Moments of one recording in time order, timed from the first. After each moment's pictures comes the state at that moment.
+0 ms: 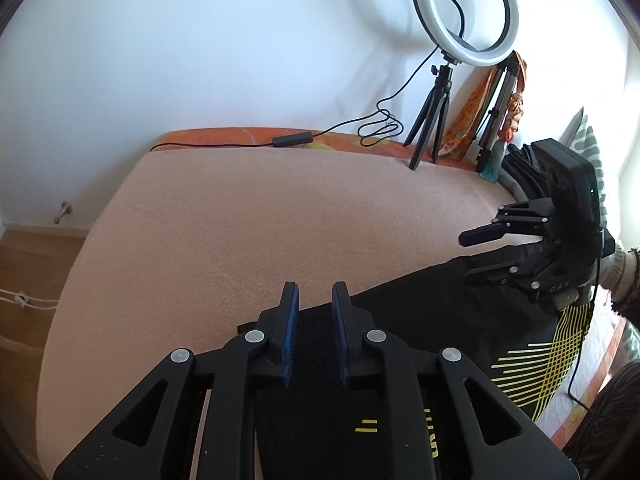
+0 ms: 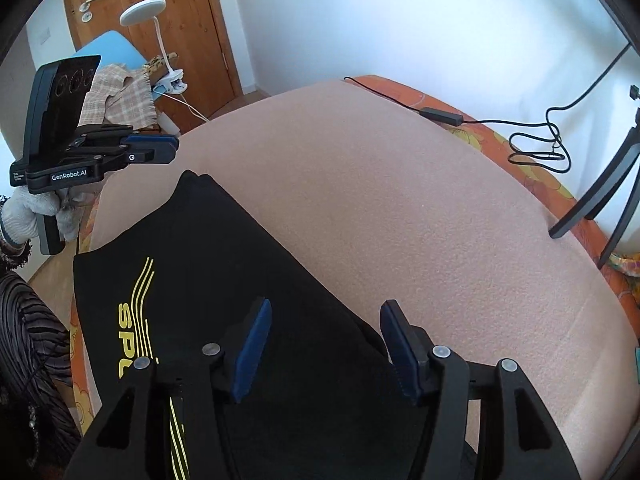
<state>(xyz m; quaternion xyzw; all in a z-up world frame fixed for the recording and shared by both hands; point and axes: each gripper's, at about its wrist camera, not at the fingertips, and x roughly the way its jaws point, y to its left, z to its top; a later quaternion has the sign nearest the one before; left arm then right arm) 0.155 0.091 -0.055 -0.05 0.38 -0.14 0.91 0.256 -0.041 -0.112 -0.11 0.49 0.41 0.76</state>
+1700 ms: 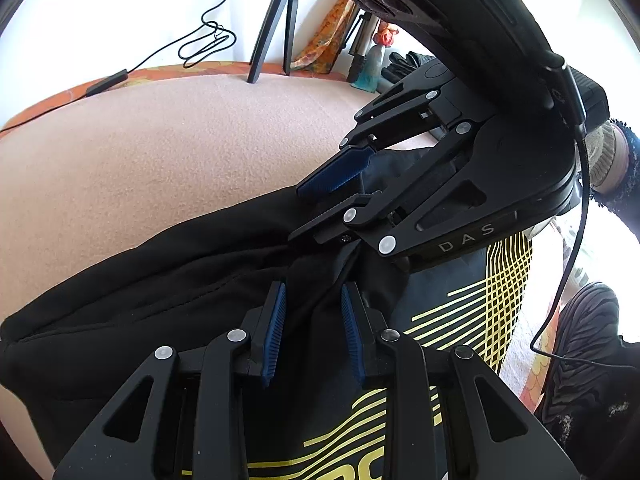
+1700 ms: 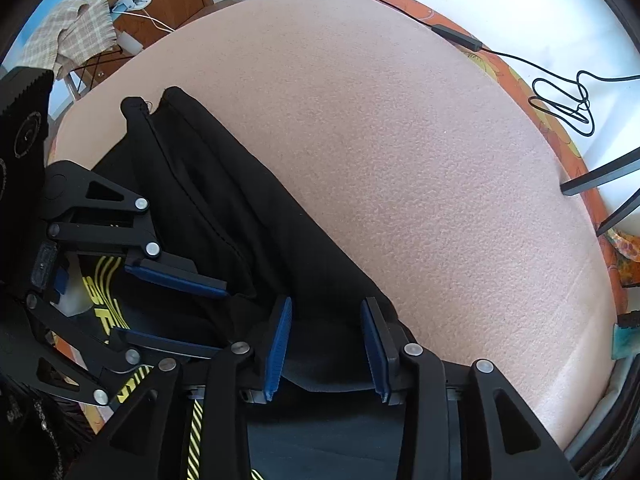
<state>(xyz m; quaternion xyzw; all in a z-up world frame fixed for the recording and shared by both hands) 0.160 -0.028 -0.114 -0.01 0.44 -0.34 0.83 0.248 -0.011 -0.129 -0.20 0.62 0.33 0.68</state>
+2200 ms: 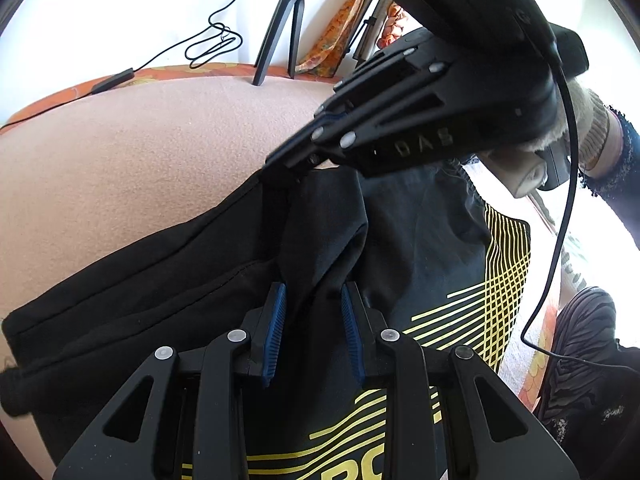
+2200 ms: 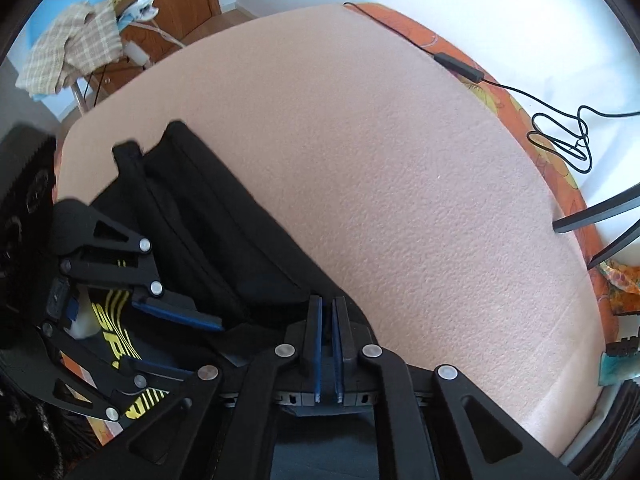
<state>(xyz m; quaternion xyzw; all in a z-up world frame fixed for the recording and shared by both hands) 0.166 -0.020 -0.113 -0.02 0.44 -0.33 0.83 0.276 -0.003 -0.108 -0.19 0.60 0.34 0.70</state>
